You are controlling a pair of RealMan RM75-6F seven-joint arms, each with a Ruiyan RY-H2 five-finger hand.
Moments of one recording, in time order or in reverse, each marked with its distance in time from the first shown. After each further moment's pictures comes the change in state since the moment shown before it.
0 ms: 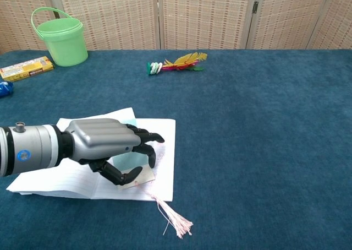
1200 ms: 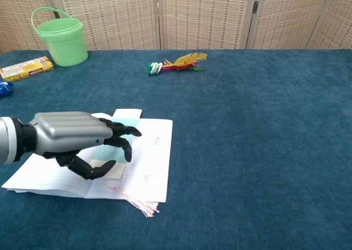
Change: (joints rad) left arm 0.056 0.141 0.030 -0.104 0.064 0.041 -0.068; right arm 0.000 0.001 -0.004 -0.004 -0.018 0.010 0.000
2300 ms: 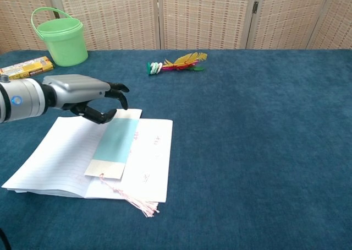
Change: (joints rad) left arm -0.053 -0.079 -0.144 0.222 -0.259 -0.008 0.038; right arm 0.003 0.004 0.001 -0.006 0.002 -0.007 -0.010
